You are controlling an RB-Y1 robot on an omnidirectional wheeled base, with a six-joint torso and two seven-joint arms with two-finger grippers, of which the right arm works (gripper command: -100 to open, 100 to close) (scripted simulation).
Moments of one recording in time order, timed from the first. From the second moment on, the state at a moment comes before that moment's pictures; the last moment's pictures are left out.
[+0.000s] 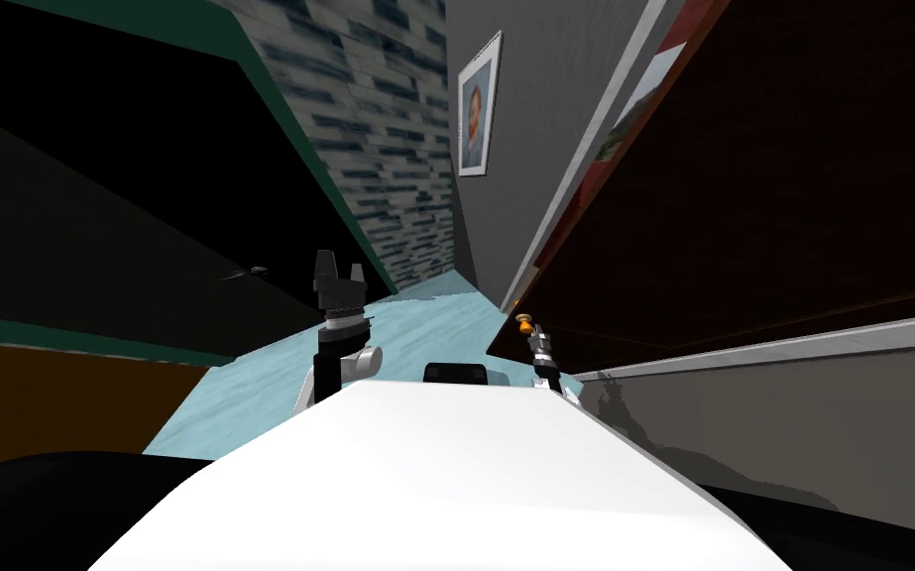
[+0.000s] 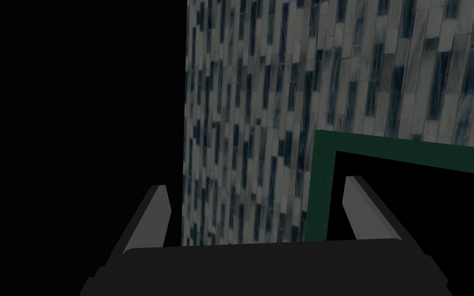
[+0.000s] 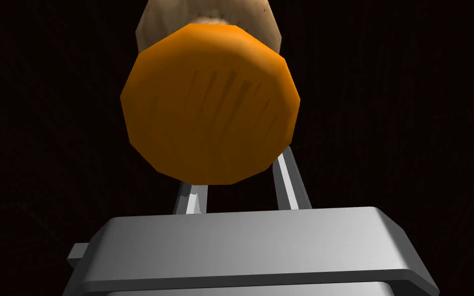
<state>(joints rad) 0.05 -0.28 -0.22 -0.66 0.01 -1.01 -0.43</state>
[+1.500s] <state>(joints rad) 0.03 -0.30 -0.09 -0.67 -0.22 -0.93 -0.77</state>
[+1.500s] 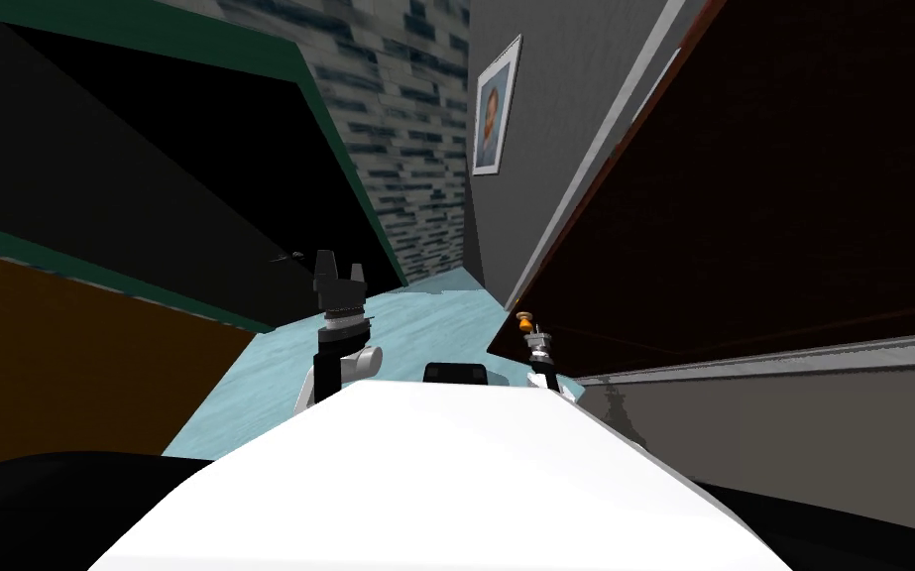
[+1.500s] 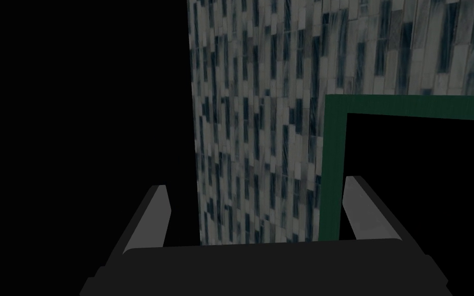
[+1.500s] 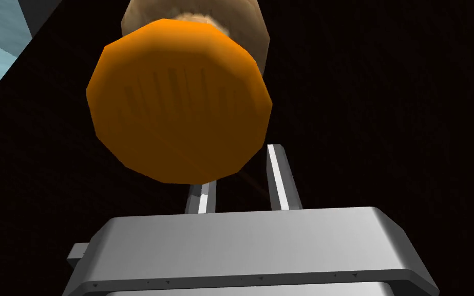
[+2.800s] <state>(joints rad) 0.05 -0.28 -0.06 -0.73 -0.31 -0.86 -0.97</state>
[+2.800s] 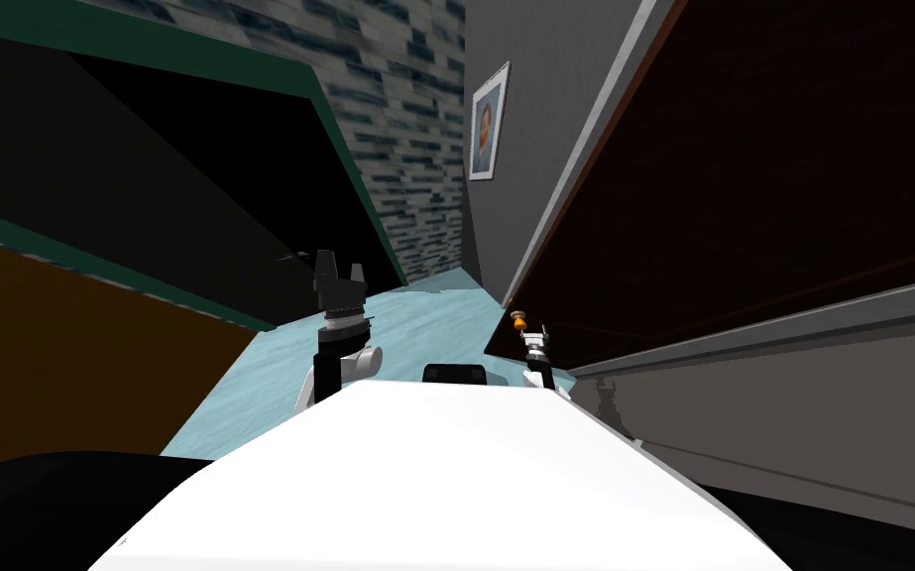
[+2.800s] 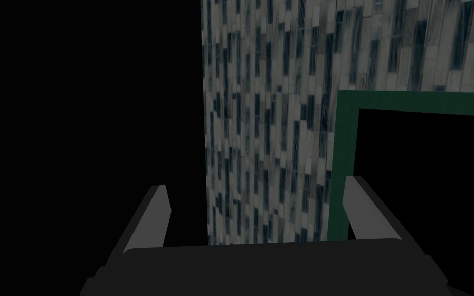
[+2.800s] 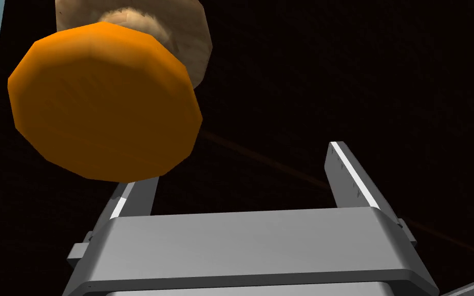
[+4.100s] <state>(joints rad) 0.02 -0.23 0.01 -0.75 -0.38 -0.85 -1.16</state>
